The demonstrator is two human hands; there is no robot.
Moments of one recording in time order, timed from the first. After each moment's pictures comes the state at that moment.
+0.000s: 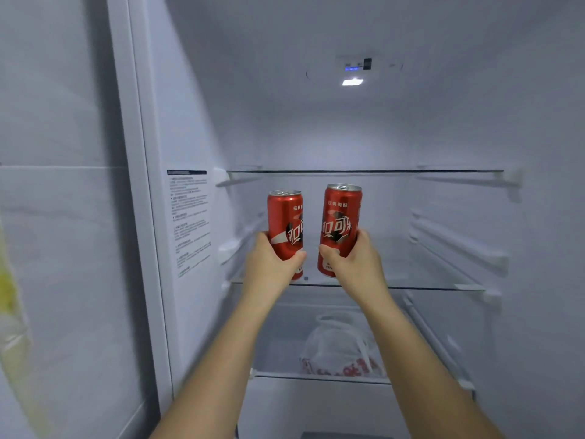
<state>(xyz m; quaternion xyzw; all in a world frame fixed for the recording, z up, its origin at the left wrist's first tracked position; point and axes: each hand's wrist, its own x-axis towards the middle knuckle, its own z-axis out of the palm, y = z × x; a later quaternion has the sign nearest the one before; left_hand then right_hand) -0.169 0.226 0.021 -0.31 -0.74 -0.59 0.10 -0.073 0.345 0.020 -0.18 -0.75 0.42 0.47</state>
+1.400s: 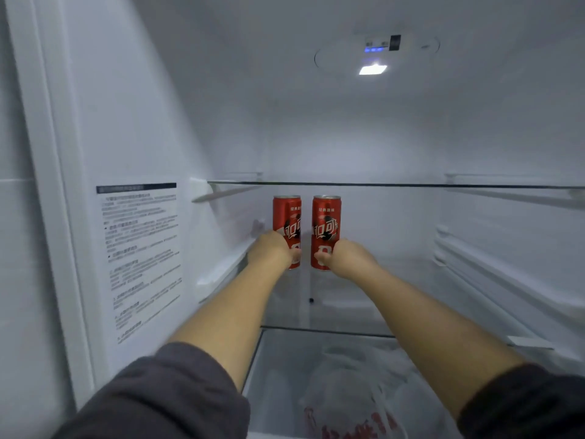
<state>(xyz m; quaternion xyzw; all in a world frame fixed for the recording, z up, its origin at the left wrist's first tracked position) -0.276 0.319 0.063 -0.24 -0.92 -0.31 0.06 -0.191 0.434 0.056 -0.33 -0.90 0.21 0.18</state>
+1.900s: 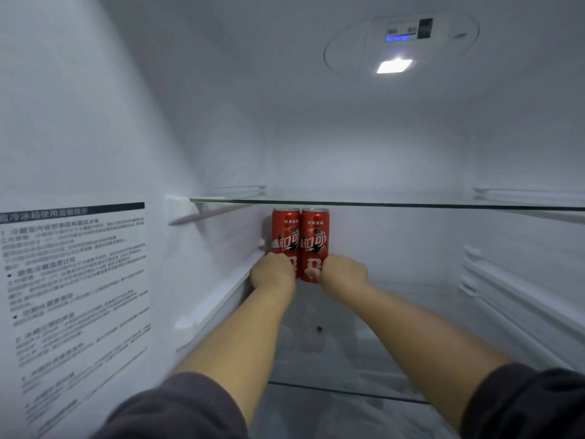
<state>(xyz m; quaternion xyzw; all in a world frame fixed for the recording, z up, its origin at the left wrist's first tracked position) -0.318 0.352 0.049 -0.21 -0.96 -0.12 0.17 -0.253 0.453 0.052 -0.30 -0.94 0.04 0.17</state>
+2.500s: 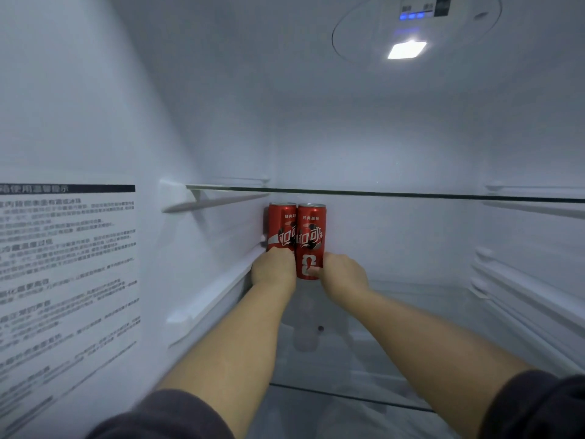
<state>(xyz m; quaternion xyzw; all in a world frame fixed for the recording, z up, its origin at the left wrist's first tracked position) -0.315 0.347 0.048 -0.26 -0.94 -0.12 0.20 -0.264 0.460 0.036 -0.24 -0.94 0.07 0.23</state>
